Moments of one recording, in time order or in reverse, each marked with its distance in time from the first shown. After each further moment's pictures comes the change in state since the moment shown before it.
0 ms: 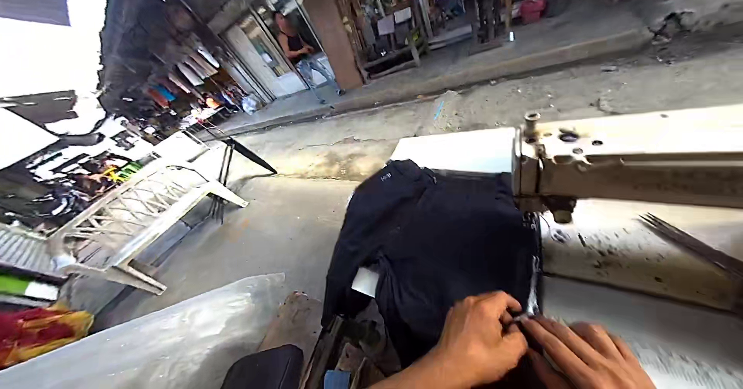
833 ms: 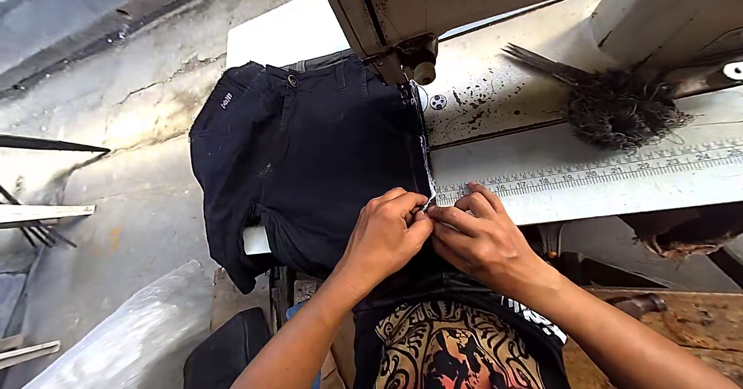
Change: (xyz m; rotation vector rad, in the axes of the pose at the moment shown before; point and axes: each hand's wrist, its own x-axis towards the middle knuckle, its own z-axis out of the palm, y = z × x) left_hand 0.013 -0.011 0.013 0.151 0.000 0.256; right_hand -0.022 -0.006 0.019 -0.034 0.152 -0.014
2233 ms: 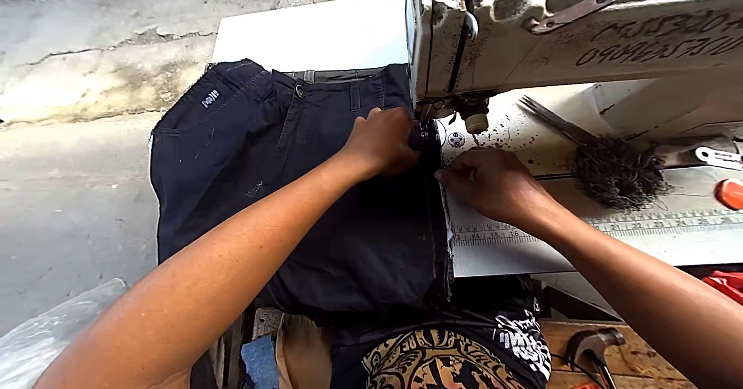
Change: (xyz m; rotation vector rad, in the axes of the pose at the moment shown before) left_hand 0.162 -0.026 -0.075 0.321 -0.408 -0.084; right_hand 0.132 0.054 -0.034 0.123 -0.453 0.737
